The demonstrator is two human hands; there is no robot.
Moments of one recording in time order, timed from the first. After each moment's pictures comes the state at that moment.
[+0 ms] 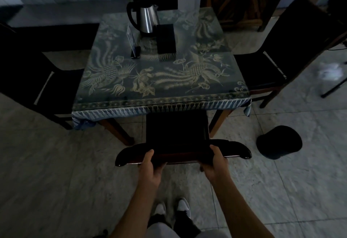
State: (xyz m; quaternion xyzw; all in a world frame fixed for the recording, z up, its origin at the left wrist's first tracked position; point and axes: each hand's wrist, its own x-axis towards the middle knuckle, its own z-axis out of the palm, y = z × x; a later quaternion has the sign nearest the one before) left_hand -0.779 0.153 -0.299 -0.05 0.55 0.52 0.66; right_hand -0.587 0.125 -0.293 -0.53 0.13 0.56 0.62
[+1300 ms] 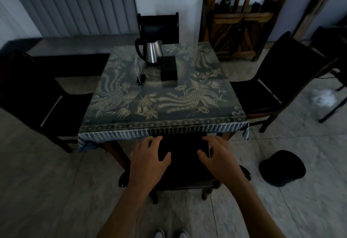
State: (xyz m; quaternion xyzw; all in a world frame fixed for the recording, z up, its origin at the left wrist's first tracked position) left_hand -0.790 0.177 -0.159 0.74 0.63 0.18 0.15; right_hand -0.565 0.146 -0.168 -0.71 -0.64 0.20 0.25
